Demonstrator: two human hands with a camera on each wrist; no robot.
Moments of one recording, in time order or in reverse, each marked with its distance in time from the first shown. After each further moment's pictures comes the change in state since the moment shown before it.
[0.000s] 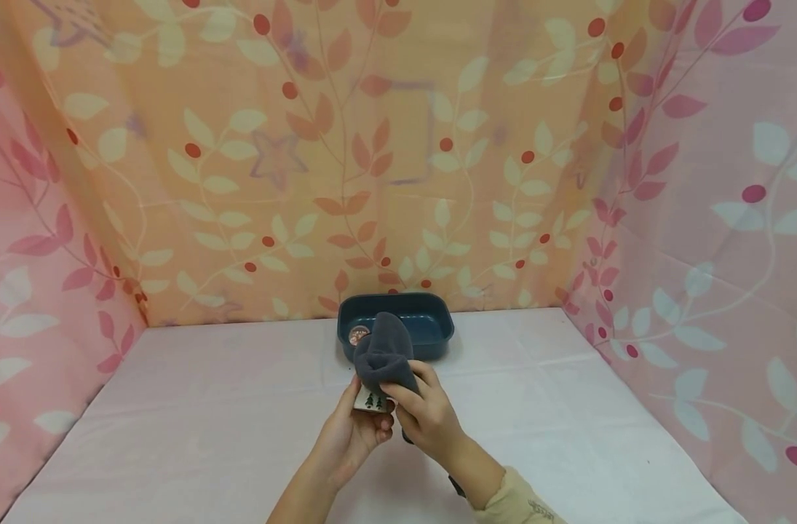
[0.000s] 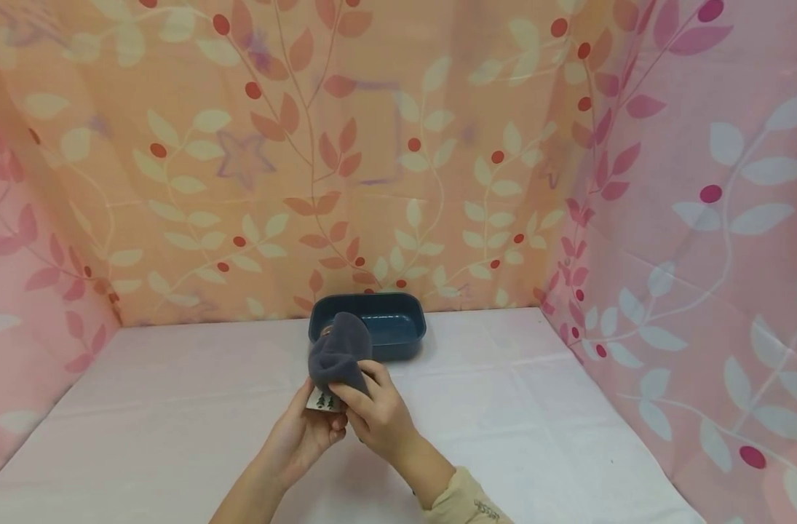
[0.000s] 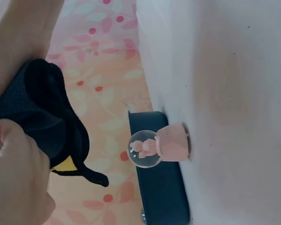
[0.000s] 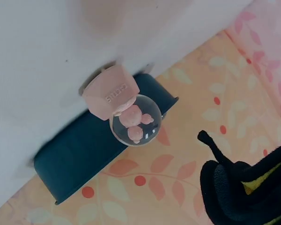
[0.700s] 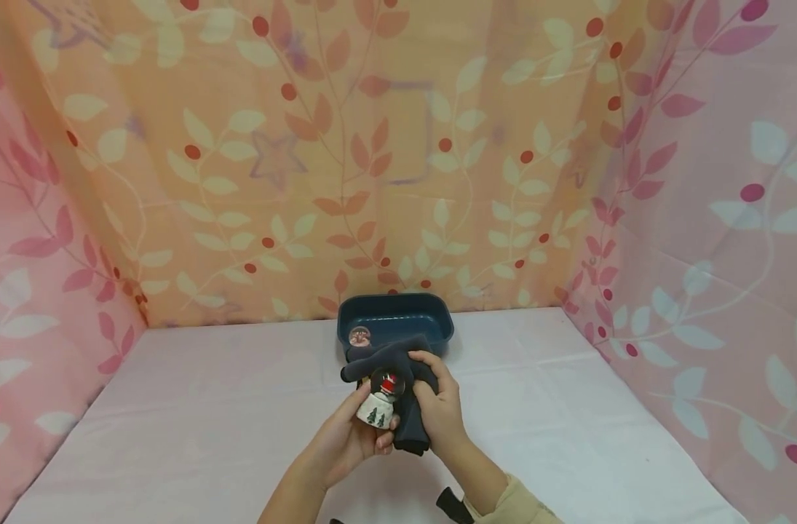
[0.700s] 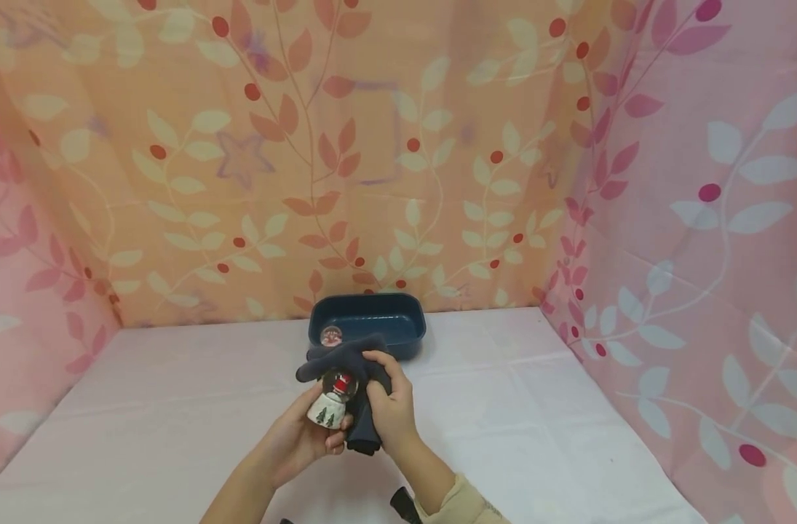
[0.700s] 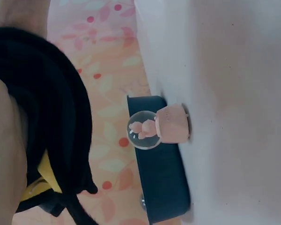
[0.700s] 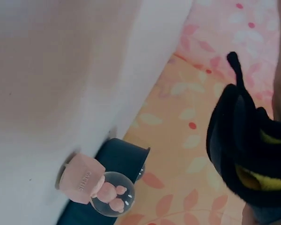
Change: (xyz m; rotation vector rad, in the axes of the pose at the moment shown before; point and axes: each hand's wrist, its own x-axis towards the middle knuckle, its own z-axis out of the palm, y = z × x) left_hand -0.001 0.008 -0.011 0.097 -0.170 -0.116; right_hand 0.010 -0.021 -0.005 0.595 0.158 1.187
